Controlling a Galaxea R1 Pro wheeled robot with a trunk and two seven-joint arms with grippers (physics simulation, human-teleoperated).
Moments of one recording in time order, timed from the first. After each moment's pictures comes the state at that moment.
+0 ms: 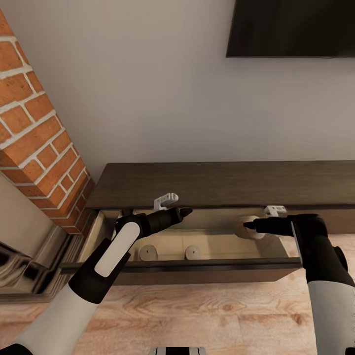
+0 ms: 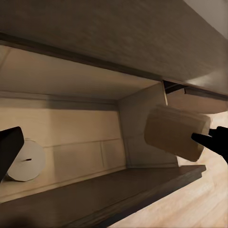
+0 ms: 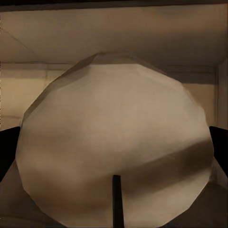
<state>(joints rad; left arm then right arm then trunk) -0.75 0.00 -0.52 -1.45 1.19 0.66 0.48 -0.75 -0.19 -0.23 -1.24 0.35 1.00 0.72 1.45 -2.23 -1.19</state>
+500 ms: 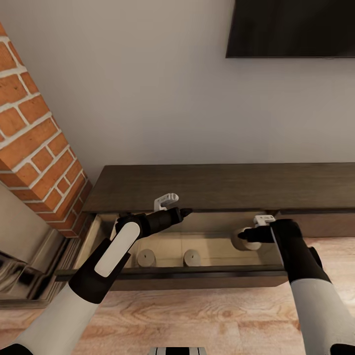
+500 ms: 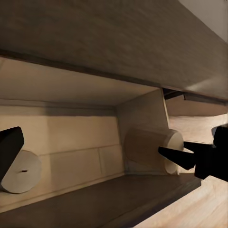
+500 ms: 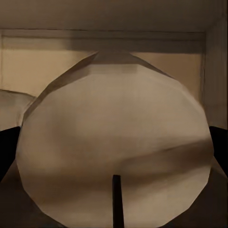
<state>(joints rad) -0.75 0.00 -0.52 -1.45 1.19 0.66 0.48 -0.76 -0.12 -0.16 -1.09 0.36 1.00 0.49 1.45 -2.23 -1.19</state>
